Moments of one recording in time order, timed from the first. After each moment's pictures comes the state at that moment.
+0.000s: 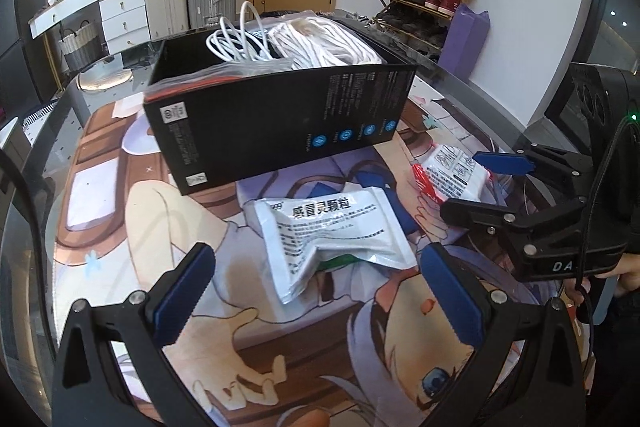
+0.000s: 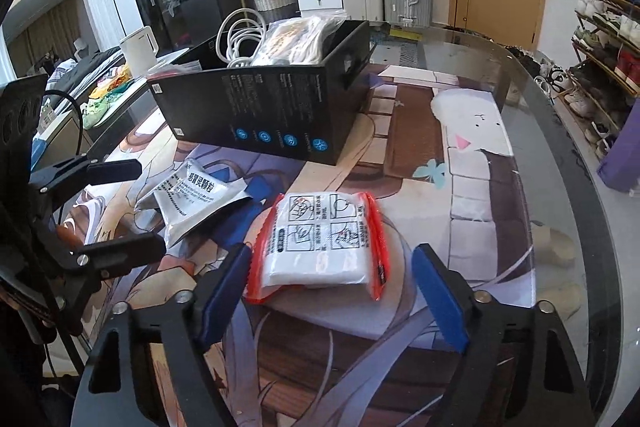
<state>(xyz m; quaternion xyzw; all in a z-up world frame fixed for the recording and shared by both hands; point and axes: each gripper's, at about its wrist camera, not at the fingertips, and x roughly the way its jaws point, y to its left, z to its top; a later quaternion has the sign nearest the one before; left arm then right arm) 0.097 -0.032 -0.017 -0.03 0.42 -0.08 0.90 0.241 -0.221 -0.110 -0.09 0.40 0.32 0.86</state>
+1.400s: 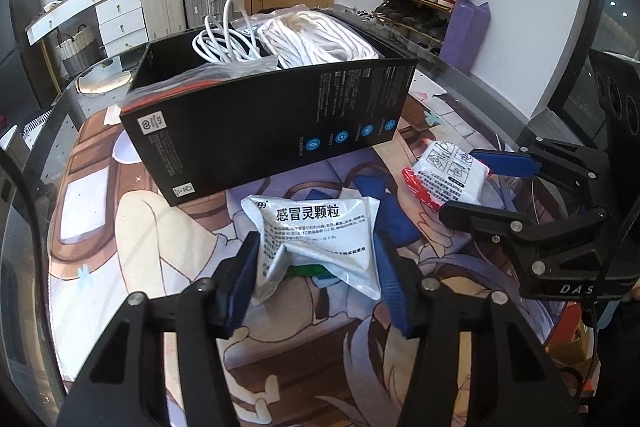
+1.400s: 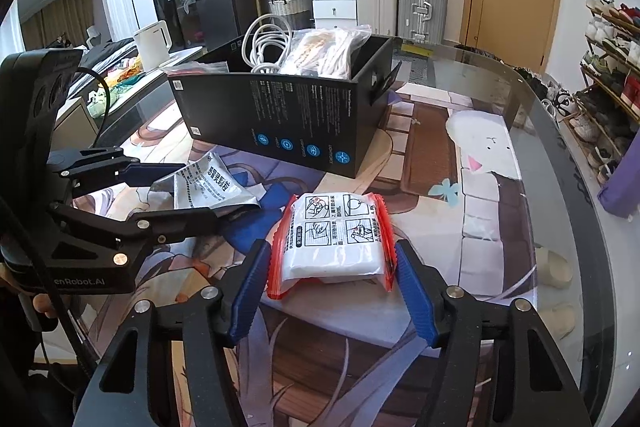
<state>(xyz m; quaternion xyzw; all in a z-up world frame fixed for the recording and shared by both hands) 0.107 -0.042 -0.018 -0.01 0.42 -0.08 0.90 0.229 -0.212 -0.105 -0.11 0.37 0.34 0.86</state>
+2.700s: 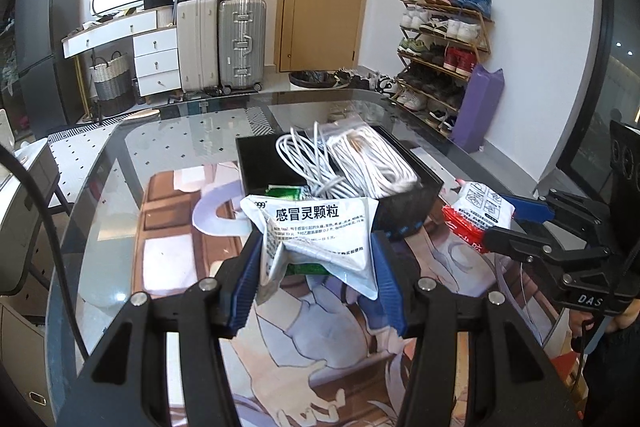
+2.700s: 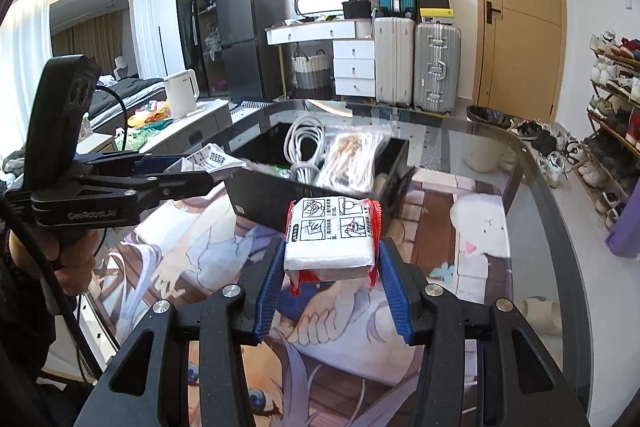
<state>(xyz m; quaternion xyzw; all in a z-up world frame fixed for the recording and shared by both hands) 0.083 0.014 0.051 -0.04 0.32 -0.04 0.95 0.200 -0.218 -0.040 -0.08 0.26 0.38 0.88</state>
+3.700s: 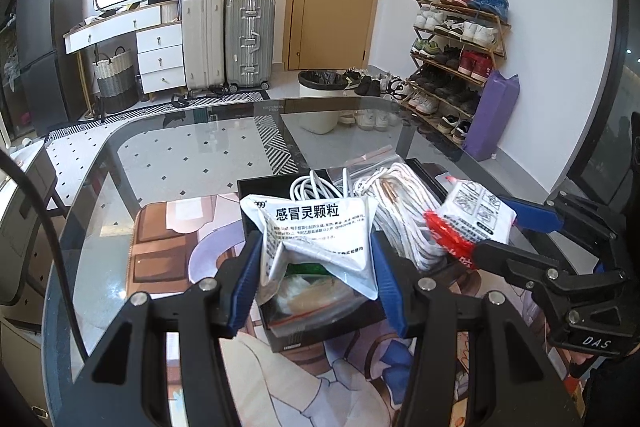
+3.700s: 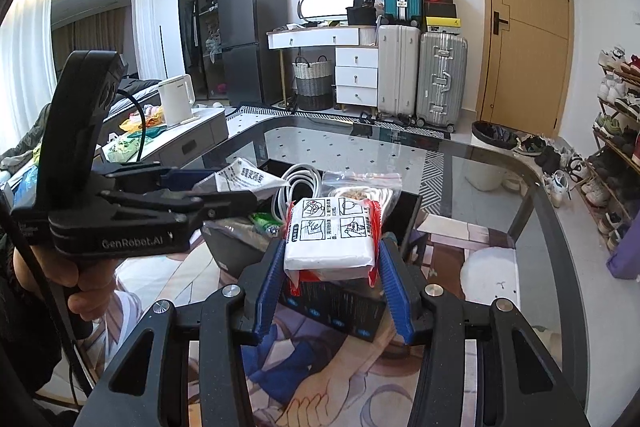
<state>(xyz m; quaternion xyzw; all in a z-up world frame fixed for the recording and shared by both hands) 0.156 0.024 0.047 -0.05 0.33 -0.02 0.94 0.248 -0.177 -0.021 -0.09 0.25 0.38 0.88</state>
